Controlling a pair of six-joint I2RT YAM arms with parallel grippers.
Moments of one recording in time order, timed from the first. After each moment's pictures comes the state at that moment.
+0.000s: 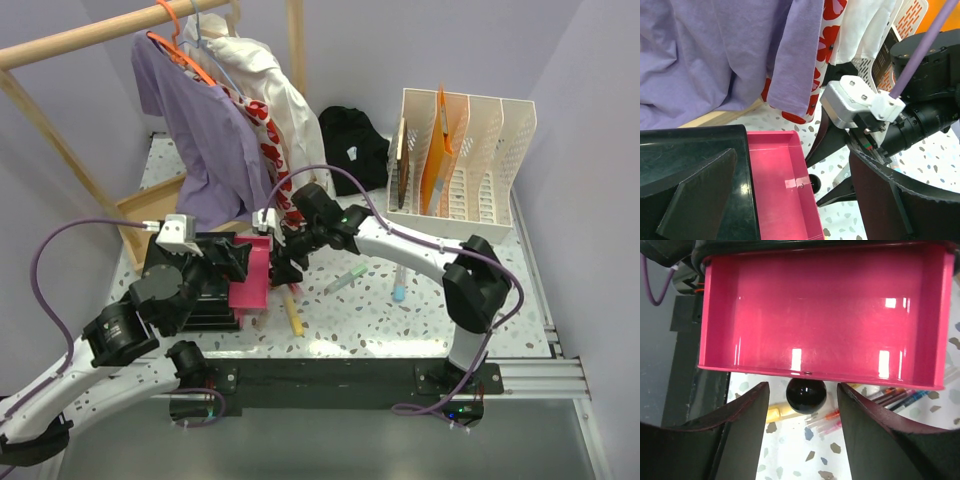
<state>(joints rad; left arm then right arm) -0.96 0.49 0.84 -0.55 -0.68 -0.44 0.89 1.82 1.44 -0.40 -0.73 -0.35</state>
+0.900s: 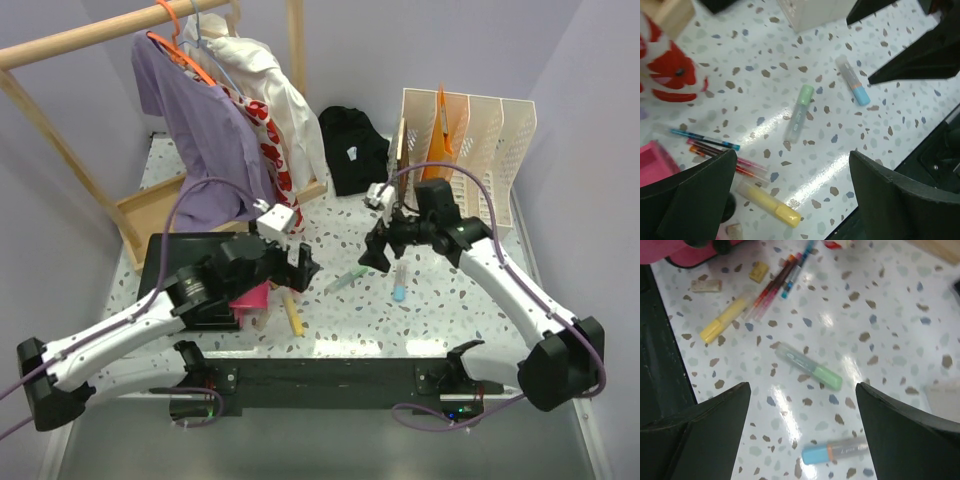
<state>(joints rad) -0.96 0.93 0.87 -0.36 -0.23 -0.35 0.41 1.22 1.02 -0.54 -0.65 -0.39</state>
